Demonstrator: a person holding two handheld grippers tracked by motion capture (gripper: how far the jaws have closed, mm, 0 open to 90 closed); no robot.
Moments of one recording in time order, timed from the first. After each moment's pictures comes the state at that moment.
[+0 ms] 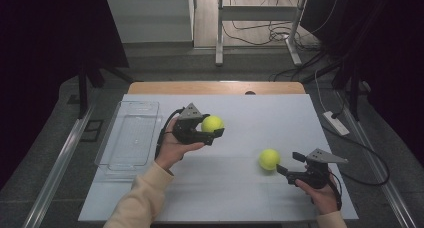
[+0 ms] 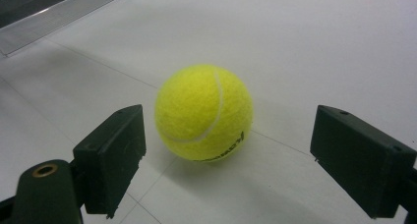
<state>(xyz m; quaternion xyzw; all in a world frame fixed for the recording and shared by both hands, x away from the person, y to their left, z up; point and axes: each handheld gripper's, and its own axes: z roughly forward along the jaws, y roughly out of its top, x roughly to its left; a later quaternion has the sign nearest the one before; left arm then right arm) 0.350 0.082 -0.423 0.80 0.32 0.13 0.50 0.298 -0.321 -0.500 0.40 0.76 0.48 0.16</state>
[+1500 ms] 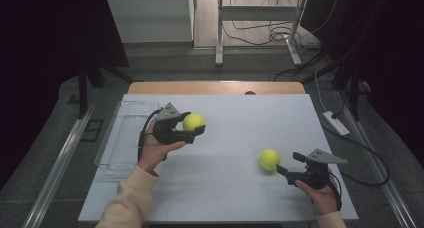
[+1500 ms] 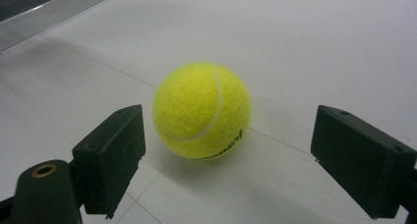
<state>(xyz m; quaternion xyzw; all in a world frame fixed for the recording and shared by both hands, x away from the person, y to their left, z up) 0.342 0.132 -0.425 0.77 0.35 0.15 0.51 0.296 -0.320 -0.500 0.40 0.77 0.48 0.17</state>
